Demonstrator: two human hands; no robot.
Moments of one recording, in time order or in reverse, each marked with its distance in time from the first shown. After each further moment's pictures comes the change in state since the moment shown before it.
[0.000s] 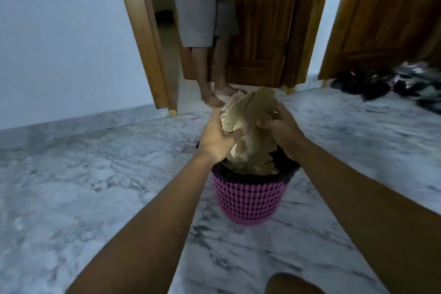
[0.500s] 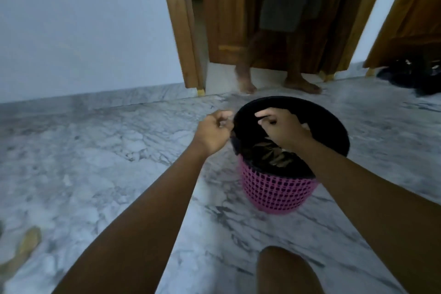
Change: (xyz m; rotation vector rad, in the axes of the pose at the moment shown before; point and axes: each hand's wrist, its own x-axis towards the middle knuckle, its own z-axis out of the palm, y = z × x) left_hand -0.016 -0.033 -0.069 0.132 0.086 -0.209; right_hand 0.016 0.013 0.064 -0.599 -0.224 -0.068
